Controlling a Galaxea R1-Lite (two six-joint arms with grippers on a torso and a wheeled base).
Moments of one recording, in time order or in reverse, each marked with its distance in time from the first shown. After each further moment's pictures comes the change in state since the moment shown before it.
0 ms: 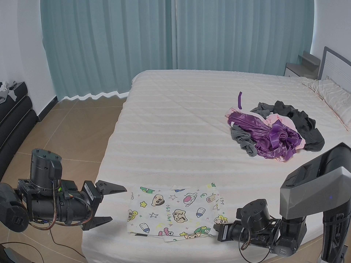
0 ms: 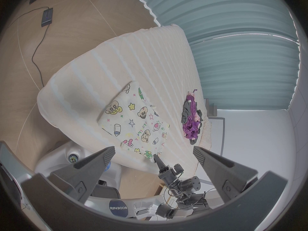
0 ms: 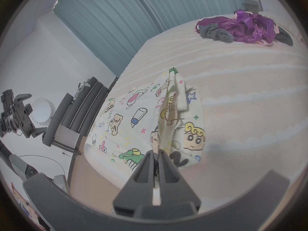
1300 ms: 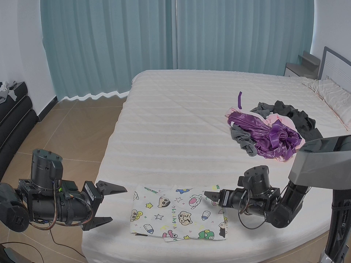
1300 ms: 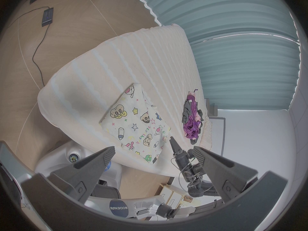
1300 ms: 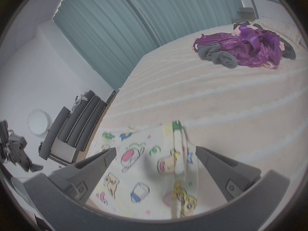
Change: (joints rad) left arm 0.000 0.006 0.000 0.000 0.000 0.000; right arm -0.180 -0.054 -0.294 0.255 0.057 -0.091
